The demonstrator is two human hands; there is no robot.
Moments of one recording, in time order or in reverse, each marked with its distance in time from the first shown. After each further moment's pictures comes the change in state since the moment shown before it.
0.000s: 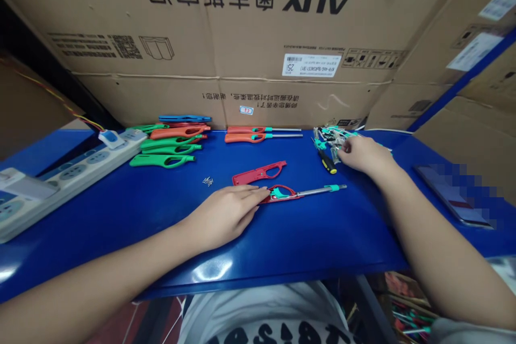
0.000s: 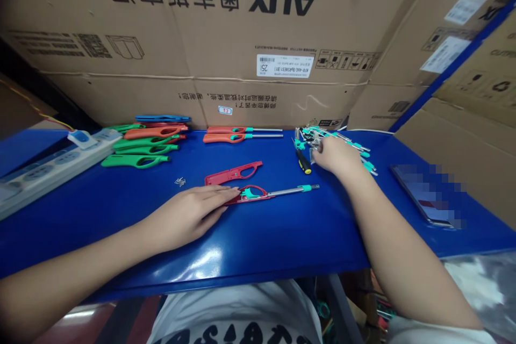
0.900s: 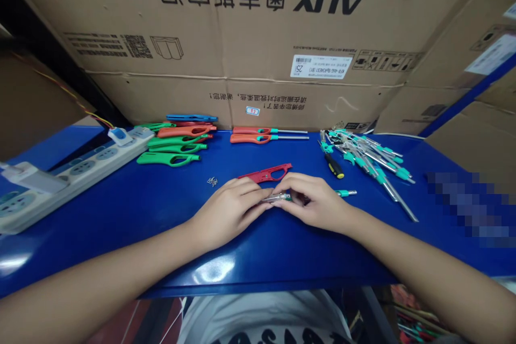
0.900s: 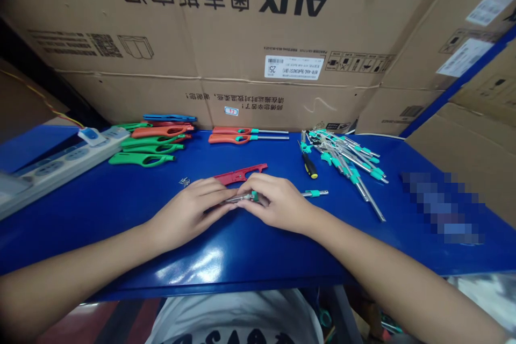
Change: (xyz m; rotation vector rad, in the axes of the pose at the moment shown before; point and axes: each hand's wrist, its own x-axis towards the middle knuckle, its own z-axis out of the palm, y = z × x) left_hand 0.005 0.003 0.000 -0.149 0.187 -0.031; right_hand -0.090 -0.089 0.027 0.839 -0.041 -0.977
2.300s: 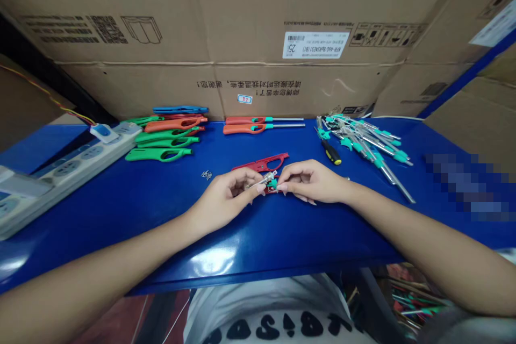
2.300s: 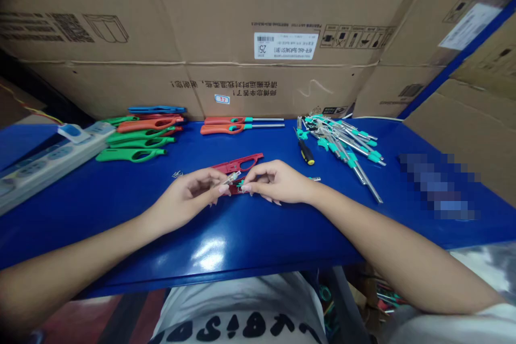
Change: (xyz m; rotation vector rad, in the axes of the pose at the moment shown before) left_hand 0.006 -0.001 0.007 -0.780 0.040 -0.491; right_hand 0.003 0.027 -0.006 0.617 -0.211 0.433
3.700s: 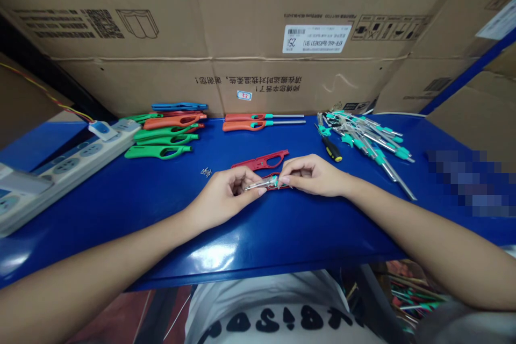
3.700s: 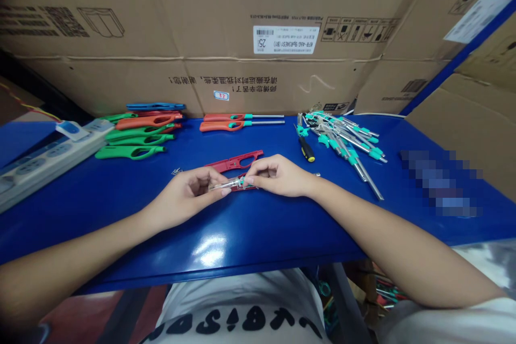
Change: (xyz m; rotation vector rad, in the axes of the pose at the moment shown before) left_hand 0.000 -0.009 -0.001 0.078 0.003 -0.065; right_hand 0.005 0.002 -0.009 -0.070 0.003 -0.183
